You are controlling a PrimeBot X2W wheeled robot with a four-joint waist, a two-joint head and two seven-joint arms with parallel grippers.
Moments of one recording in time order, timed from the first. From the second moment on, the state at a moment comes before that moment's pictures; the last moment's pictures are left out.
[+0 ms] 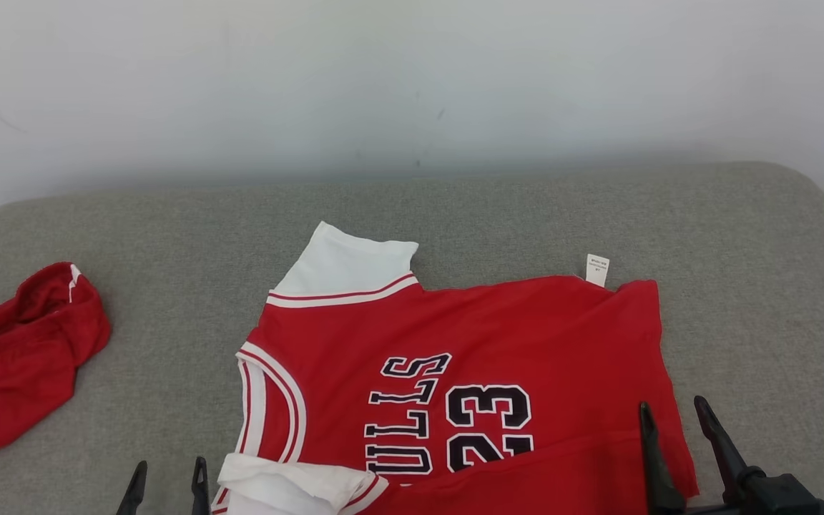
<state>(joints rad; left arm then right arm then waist) 0.10 0.05 0.08 0.19 -0.10 -0.12 -0.26 0.08 -0.06 -0.04 0.12 0.08 0.13 -0.26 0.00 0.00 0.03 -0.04</state>
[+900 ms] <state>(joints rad) -0.68 0.53 -0.32 0.45 -0.57 -0.13 -0.05 -0.30 -0.05 0.09 0.21 0.15 0.13 -0.26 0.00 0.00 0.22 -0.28</state>
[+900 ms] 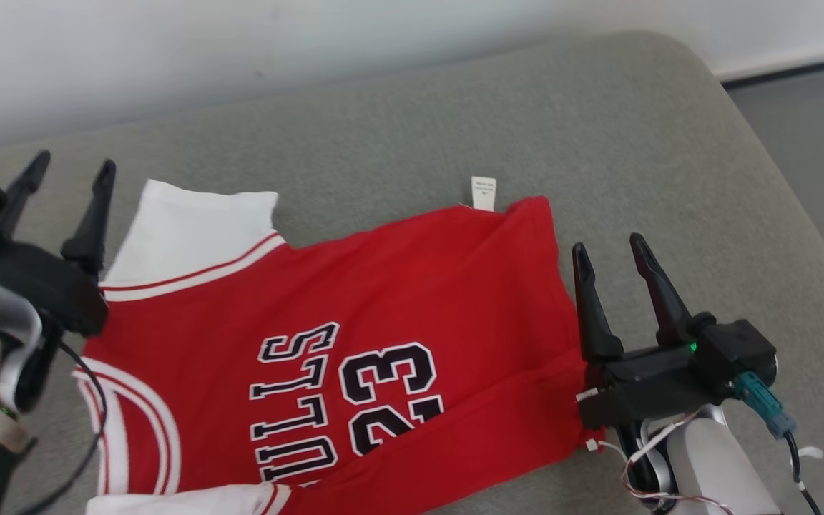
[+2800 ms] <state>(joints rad) -1.02 0.61 -0.78 0.68 -0.85 -0.13 -0.15 -0.87 -0.15 0.26 0.92 0.32 0.13 -0.09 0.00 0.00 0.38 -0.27</state>
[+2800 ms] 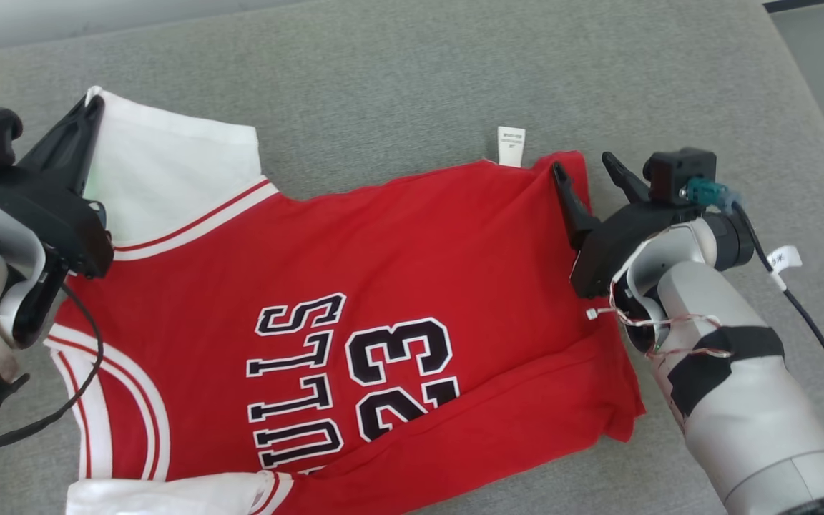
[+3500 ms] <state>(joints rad) -1.08 0.60 -0.80 0.72 -0.87 -0.13 -0.22 -1.01 -0.18 0.32 1.11 0.42 0.13 -0.20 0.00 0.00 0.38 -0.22</state>
